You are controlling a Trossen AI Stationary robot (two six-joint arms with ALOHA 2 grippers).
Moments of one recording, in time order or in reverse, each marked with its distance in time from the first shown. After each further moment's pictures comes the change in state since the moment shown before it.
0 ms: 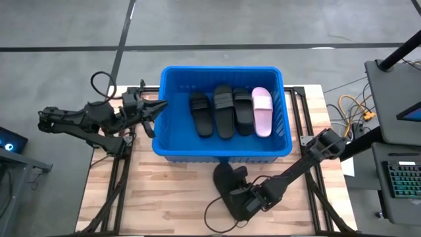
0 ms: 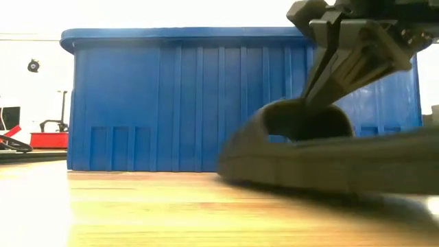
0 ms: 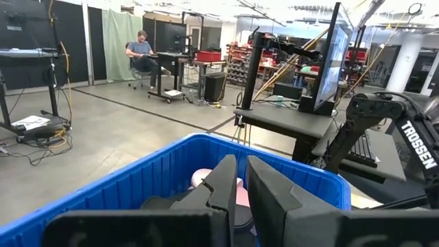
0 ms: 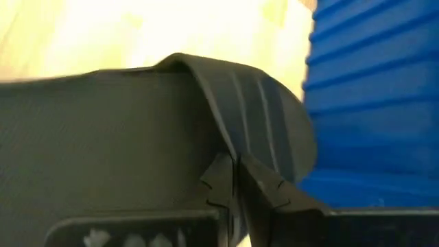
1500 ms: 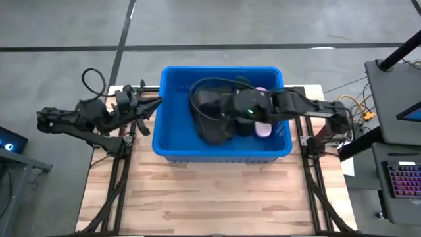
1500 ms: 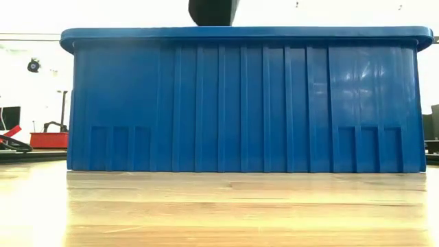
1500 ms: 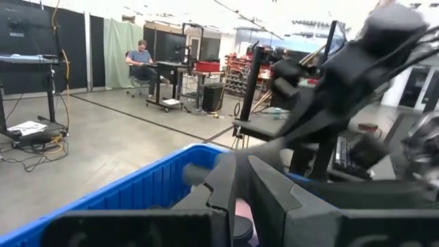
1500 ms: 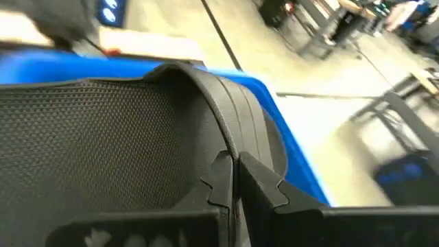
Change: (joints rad) left arm 0.000 -0.048 0.002 0.006 0.001 0.009; right arm -0.569 -0.228 0.688 -0.261 -0.044 -0.276
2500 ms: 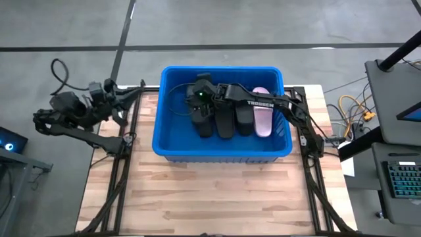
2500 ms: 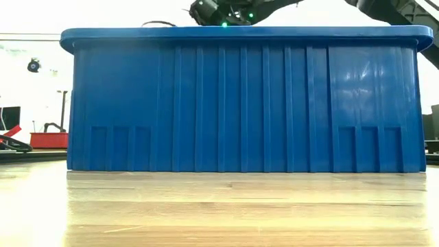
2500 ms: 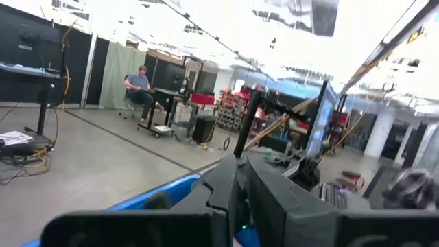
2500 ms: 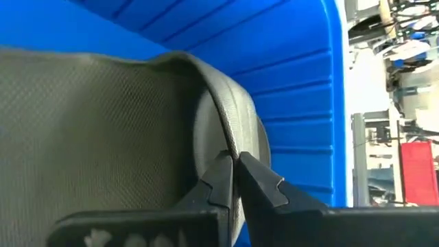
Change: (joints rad) left arm -0.001 -0.103 -0.001 0.003 -0.005 -0.009; right arm -0.331 0.469 -0.002 0.311 -0.112 -0.653
